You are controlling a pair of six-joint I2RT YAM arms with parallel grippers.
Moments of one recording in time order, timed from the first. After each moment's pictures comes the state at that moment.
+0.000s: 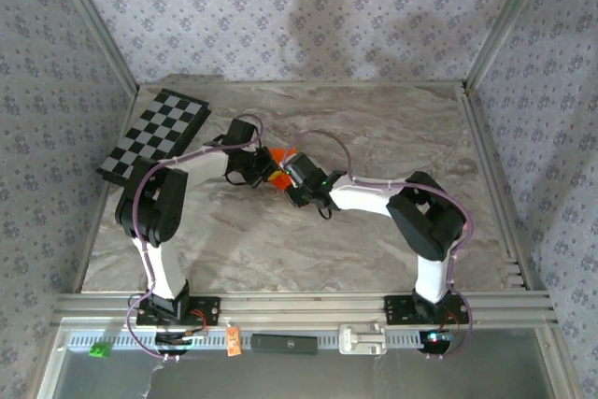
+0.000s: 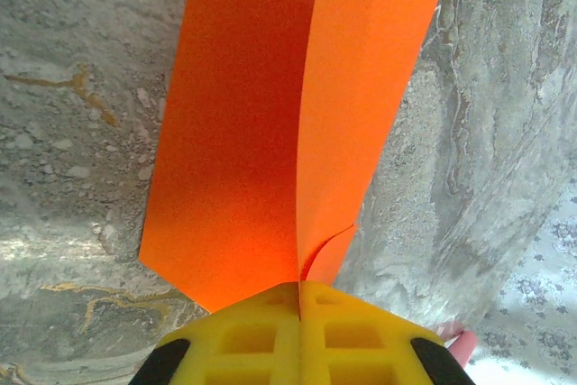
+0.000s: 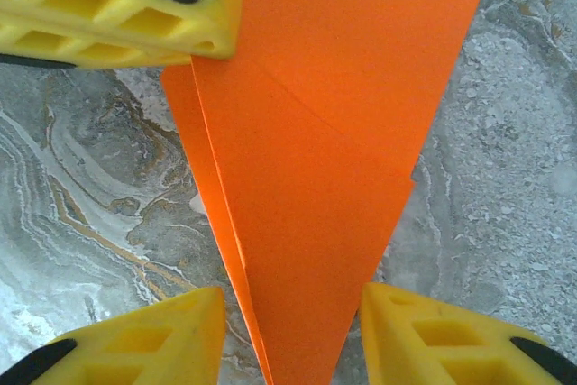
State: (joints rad) left arm -0.42 1.86 1.14 -0.29 0.47 -1.08; right arm 0.84 1.86 1.12 -0.20 0.19 0.13
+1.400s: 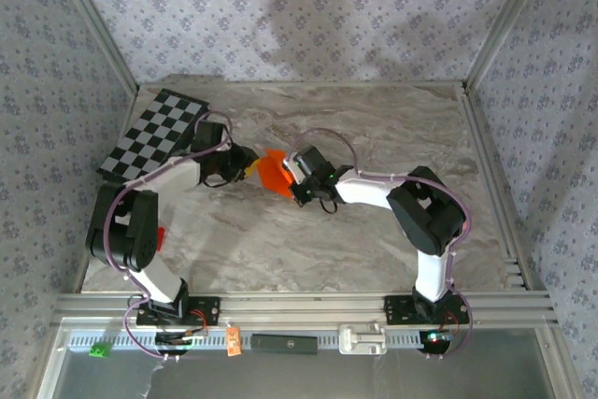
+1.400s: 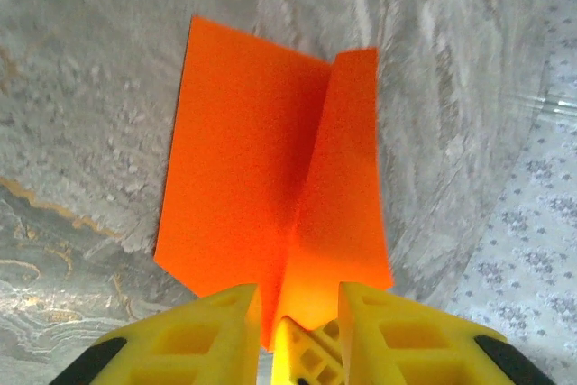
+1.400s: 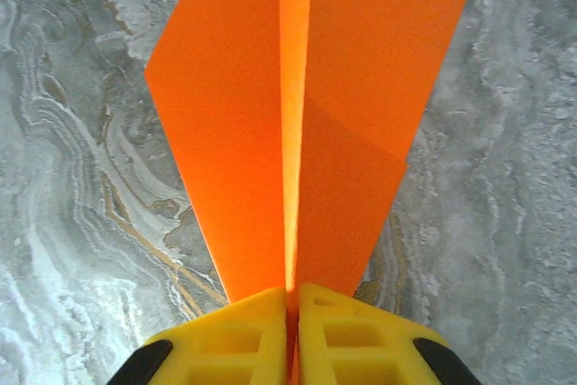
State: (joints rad) left arm -0.29 1.63 0.95 -0.19 0.47 -1.12; right arm 0.75 1.88 1.10 -0.14 -0.08 0.06
